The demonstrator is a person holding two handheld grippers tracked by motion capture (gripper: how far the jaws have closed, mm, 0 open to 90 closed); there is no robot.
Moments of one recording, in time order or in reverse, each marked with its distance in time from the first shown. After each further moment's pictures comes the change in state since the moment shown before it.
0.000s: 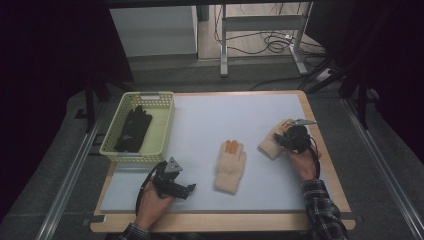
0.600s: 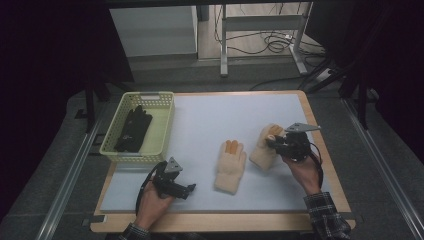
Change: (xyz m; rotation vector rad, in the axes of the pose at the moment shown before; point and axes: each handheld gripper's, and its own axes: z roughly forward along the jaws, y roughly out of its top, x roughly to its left) left arm 0.000 0.000 0.000 -0.002 0.000 -0.003; right arm 0.052 0.011 -0.063 -0.086 0.184 -0.082
